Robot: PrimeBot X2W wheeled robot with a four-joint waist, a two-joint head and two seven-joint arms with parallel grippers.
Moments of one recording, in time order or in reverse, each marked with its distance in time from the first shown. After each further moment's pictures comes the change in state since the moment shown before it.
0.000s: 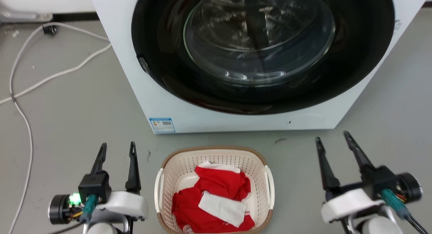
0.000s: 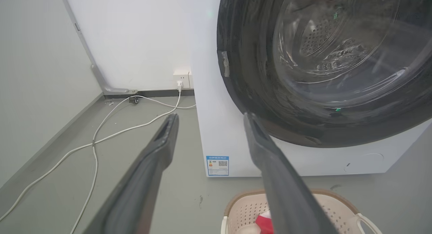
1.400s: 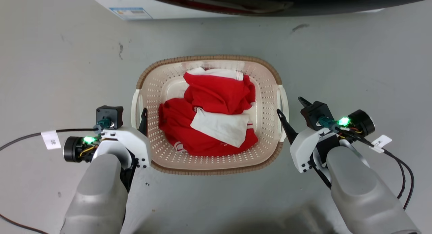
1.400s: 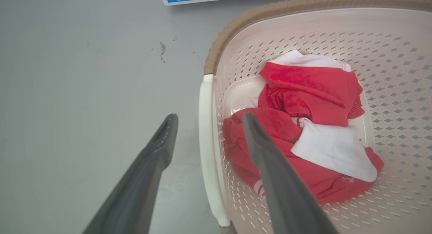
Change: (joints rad) left arm -0.625 0.059 -0.040 0.884 -0.010 -0.119 0.000; right arm -0.629 0.000 0.223 0.847 -0.085 0.000 0.000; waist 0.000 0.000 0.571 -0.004
